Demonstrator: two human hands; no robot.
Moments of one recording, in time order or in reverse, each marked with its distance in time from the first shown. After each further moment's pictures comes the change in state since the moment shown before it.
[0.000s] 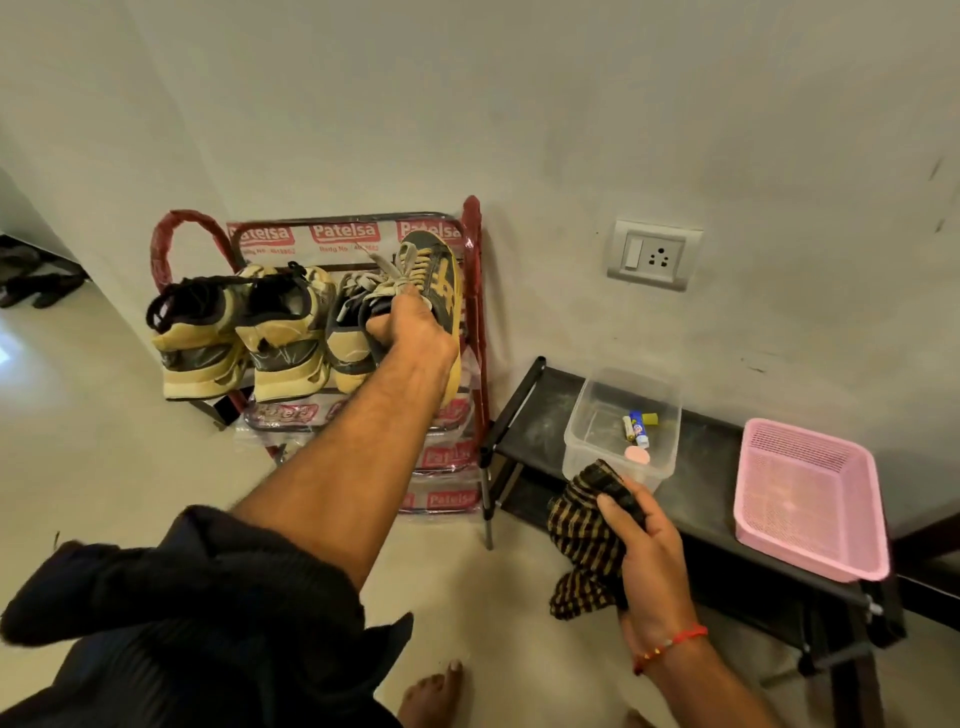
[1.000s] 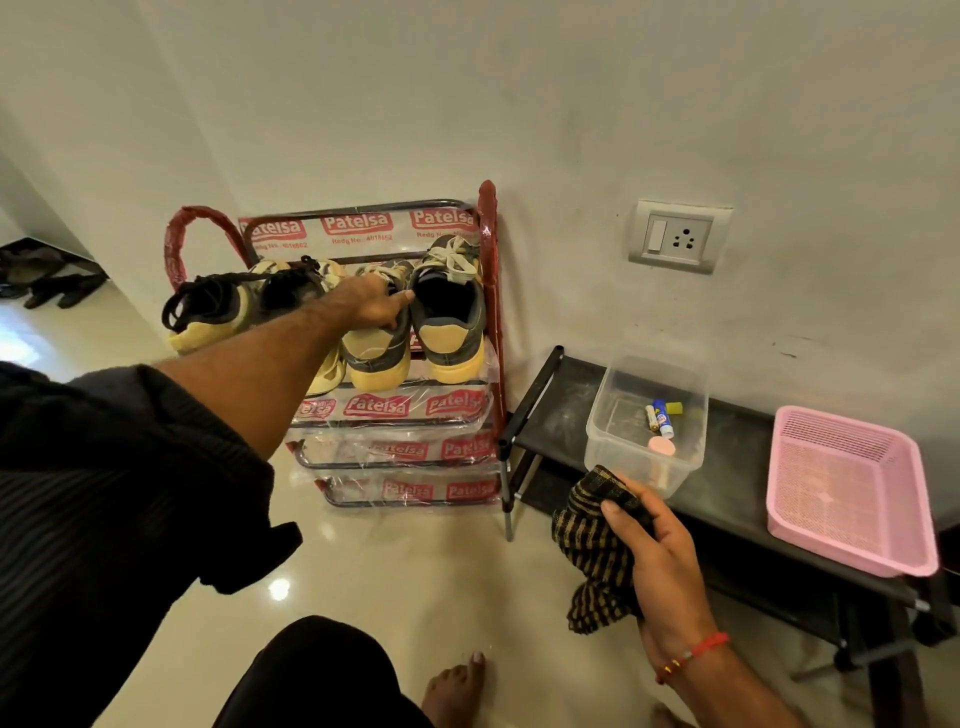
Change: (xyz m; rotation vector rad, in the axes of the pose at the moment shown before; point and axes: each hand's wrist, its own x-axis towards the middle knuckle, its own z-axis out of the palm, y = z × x) left_hand 0.088 0.076 -0.022 1.997 -0.628 0.487; right_hand -0.001 0.015 0.004 -0.097 -0.064 -0.023
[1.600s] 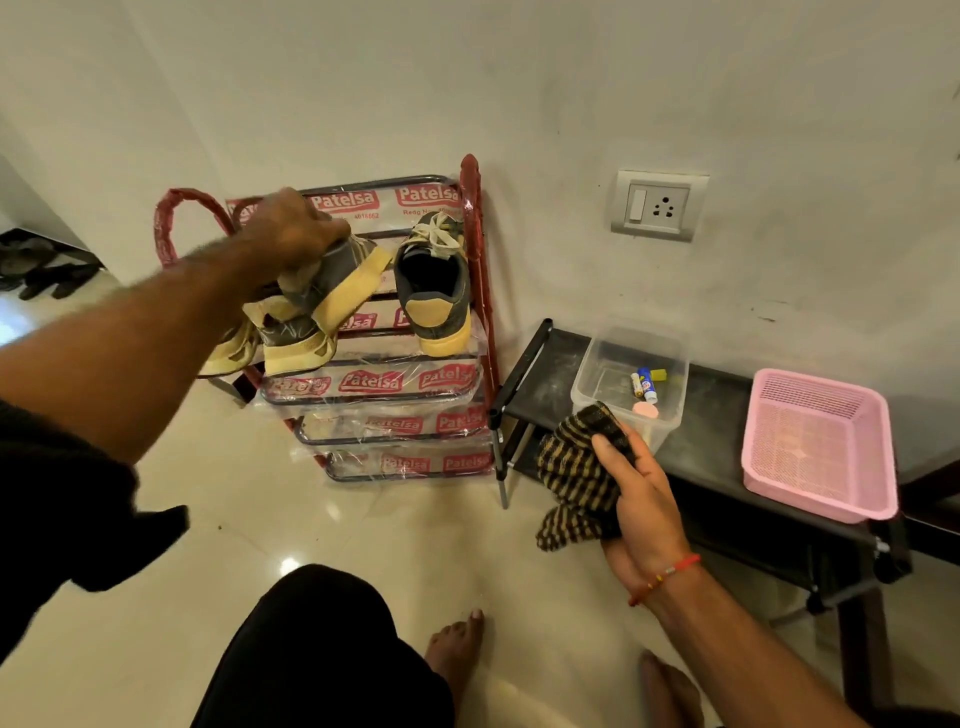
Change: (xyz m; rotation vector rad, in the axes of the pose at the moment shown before) left_hand -0.061 -0.001 -0.063 -0.235 0.275 -0.011; right_hand 0.002 -0.009 0.001 0.285 -0.034 0.103
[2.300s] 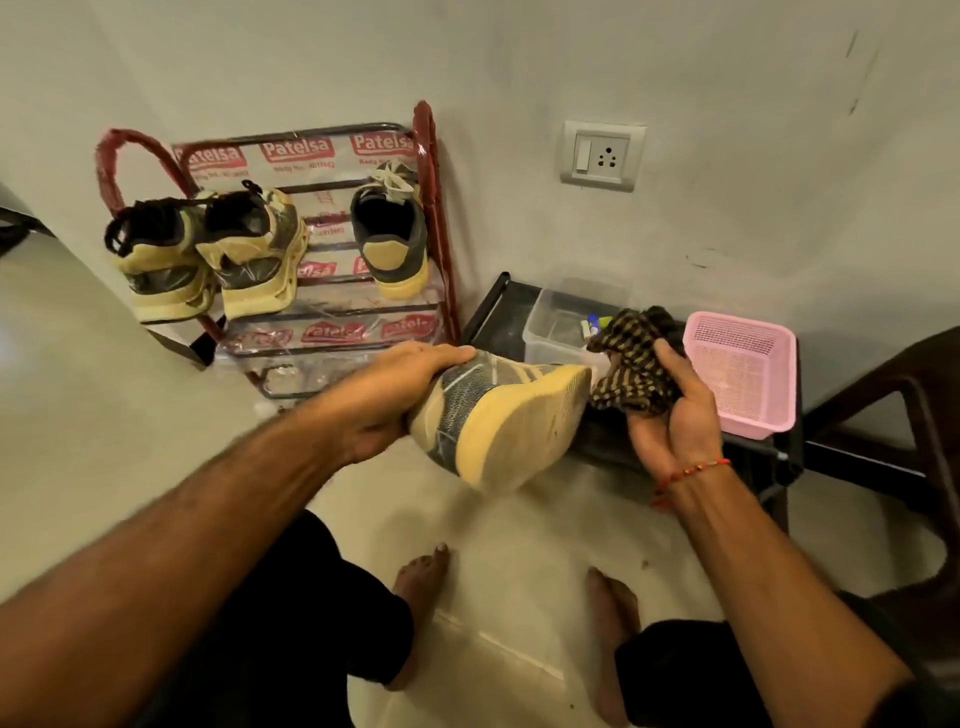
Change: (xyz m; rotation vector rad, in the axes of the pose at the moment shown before) left_hand -0.240 0.046 0.099 -0.707 -0.639 -0.232; right_hand -0.004 -0.063 -0.061 0.368 -0.035 -0.160
